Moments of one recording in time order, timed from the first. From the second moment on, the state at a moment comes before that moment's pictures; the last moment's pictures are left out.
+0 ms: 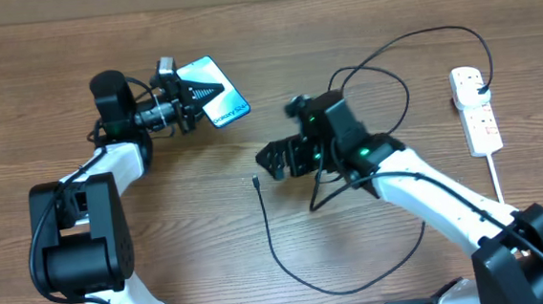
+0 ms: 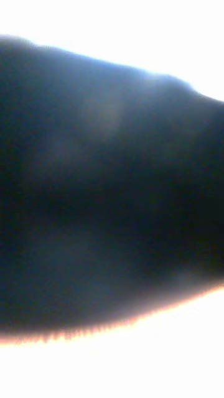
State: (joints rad) left arm 0.08 1.91 1.00 0.61 1.28 -1.41; right arm 0.58 1.60 0.99 -0.26 -0.33 0.36
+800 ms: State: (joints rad) left arm 0.12 1.91 1.01 0.52 1.36 -1.28; right arm 0.83 1.67 0.99 -0.32 0.07 0.14
